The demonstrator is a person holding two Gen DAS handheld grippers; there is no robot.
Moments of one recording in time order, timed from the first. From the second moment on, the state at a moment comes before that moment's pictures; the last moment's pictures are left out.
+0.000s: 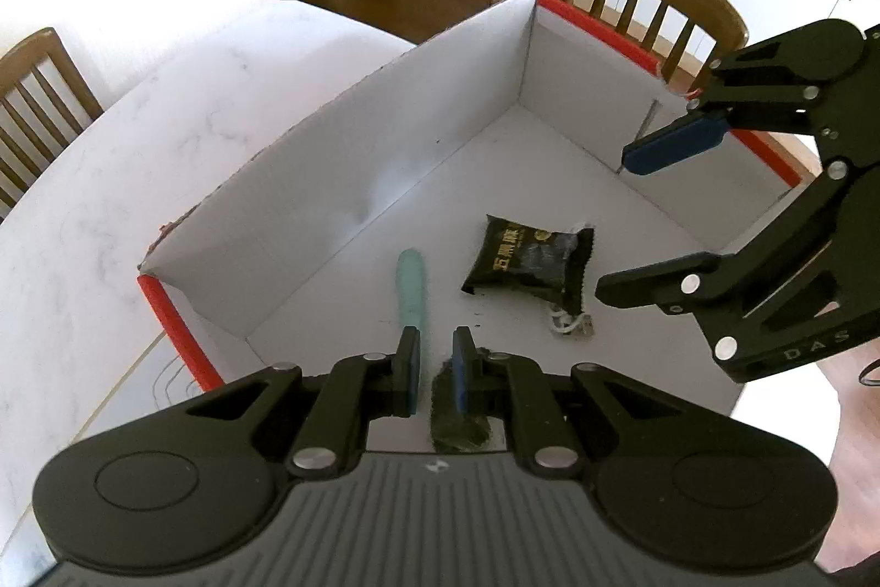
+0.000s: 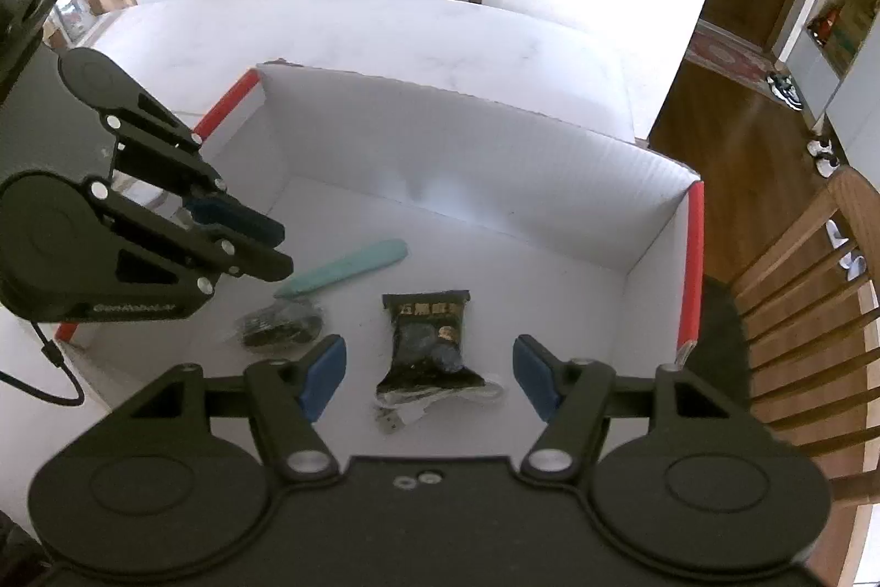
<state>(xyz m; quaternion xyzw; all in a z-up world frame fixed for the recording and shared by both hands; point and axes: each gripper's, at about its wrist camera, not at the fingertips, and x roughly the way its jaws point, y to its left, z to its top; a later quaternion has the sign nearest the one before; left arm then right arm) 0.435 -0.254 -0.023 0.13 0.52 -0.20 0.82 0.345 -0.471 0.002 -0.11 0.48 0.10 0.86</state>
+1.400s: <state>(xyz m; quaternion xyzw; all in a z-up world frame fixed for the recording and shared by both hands) 0.329 -0.198 0.027 0.03 0.40 -0.14 0.90 0.268 -0.440 0.036 -0.08 0.41 0.13 0.90</state>
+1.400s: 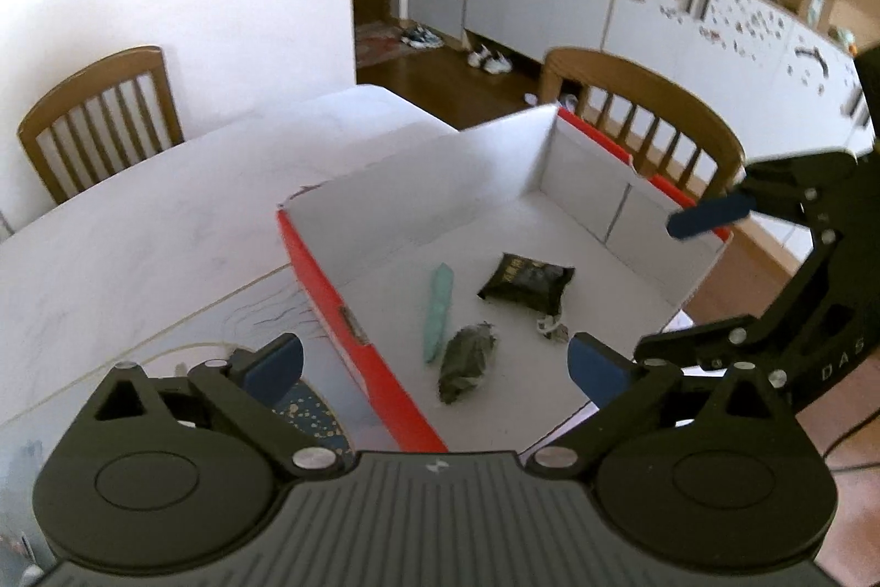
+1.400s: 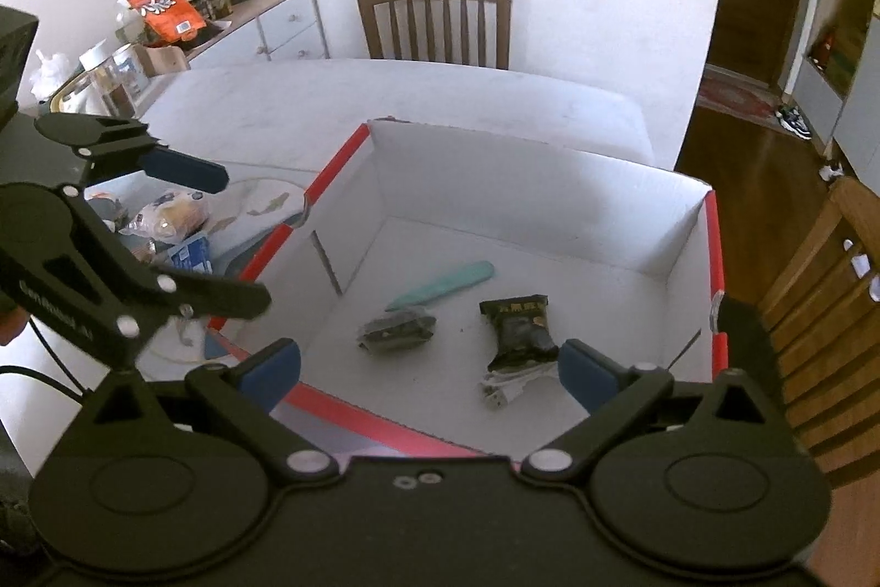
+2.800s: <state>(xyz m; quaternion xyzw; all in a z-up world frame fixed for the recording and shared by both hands) 0.184 -0.003 0.006 -0.02 0.37 -0.10 0.92 0.252 -0.236 -0.001 -0.07 0.38 0.12 0.91</state>
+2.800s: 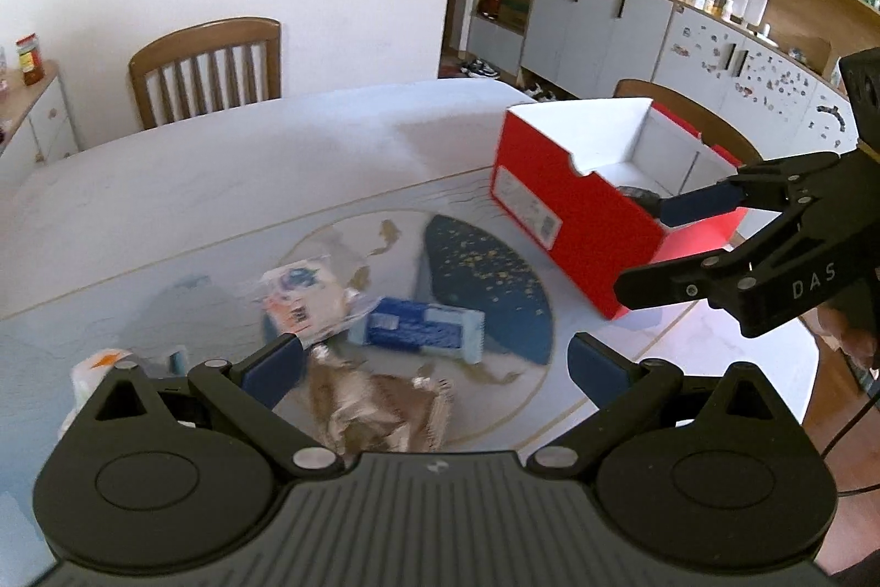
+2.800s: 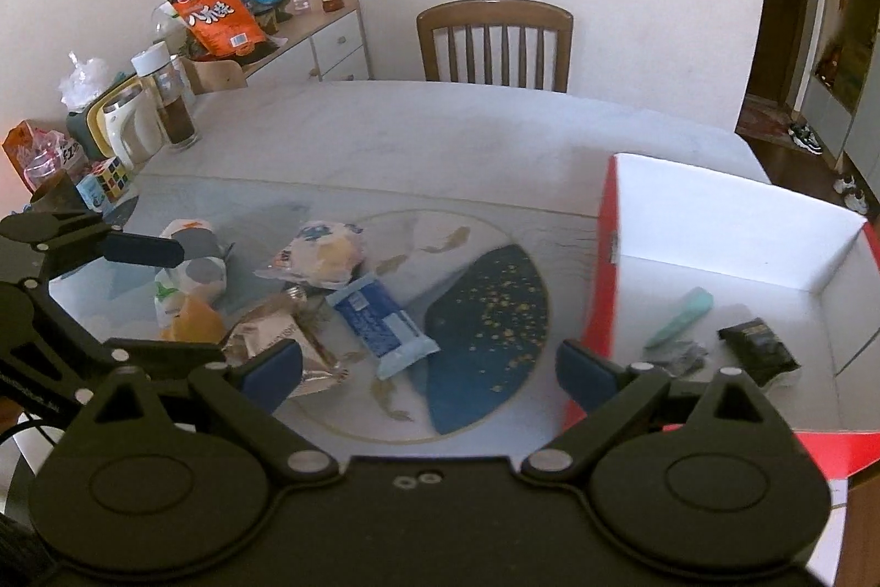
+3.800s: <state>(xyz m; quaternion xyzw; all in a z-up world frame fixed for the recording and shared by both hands) 0.152 0.080 -0.064 -0.07 0.41 -0.04 0.91 0.288 -0.135 -0.057 -0.11 0.42 0.19 0.88</state>
